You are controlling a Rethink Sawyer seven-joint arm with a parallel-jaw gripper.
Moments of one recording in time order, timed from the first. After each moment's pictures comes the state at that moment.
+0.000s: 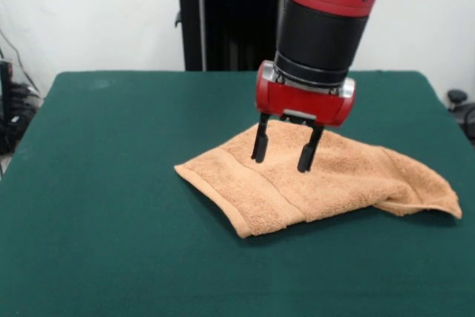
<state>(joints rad) 0.03 -0.46 -0.21 1.33 0.04 0.59 1.80</state>
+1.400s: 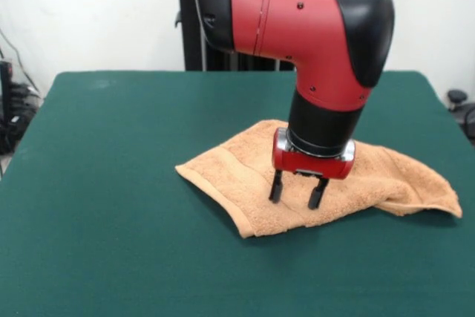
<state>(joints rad) 0.02 -0.28 -0.16 1.28 0.04 0.59 1.80</state>
